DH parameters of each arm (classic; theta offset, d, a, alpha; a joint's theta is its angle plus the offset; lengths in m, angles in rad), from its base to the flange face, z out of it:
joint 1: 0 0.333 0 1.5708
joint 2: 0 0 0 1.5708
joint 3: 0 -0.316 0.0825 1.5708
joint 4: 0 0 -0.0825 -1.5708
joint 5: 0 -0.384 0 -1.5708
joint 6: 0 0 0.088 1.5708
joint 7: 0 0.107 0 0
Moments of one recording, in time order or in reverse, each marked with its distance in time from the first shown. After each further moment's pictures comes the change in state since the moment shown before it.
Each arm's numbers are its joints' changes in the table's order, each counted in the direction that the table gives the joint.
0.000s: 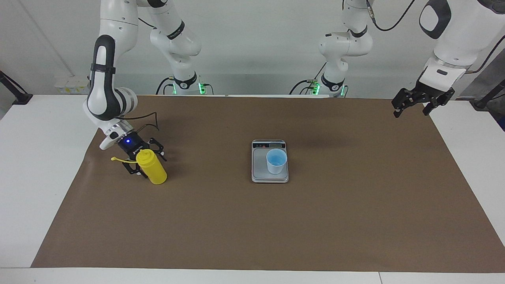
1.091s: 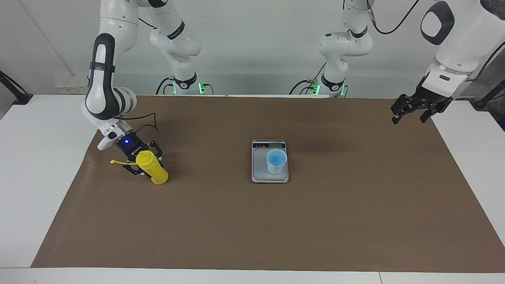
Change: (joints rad) left arm -0.010 -0.035 -0.017 0.006 0.075 0.072 0.002; right arm 0.033 0.006 0.001 -0.044 0.003 0.003 0.010
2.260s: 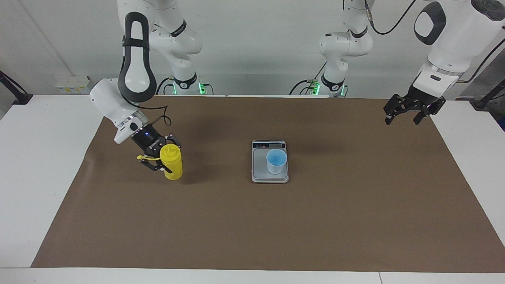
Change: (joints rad) left arm 0.000 0.007 0.015 -0.003 0.002 0.001 0.000; right arm 0.330 0.124 -0.003 -0.122 0.720 0.160 0.601
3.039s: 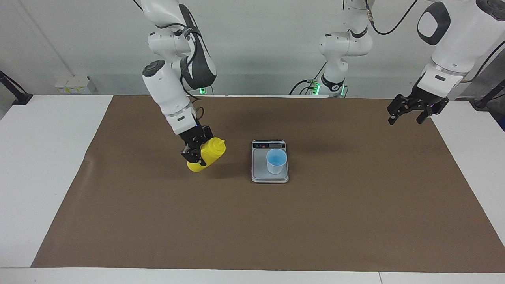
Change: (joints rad) left arm 0.000 0.000 0.000 0.000 0.000 0.000 0.000; right arm 0.225 0.000 -0.002 -0.018 0.680 0.034 0.575
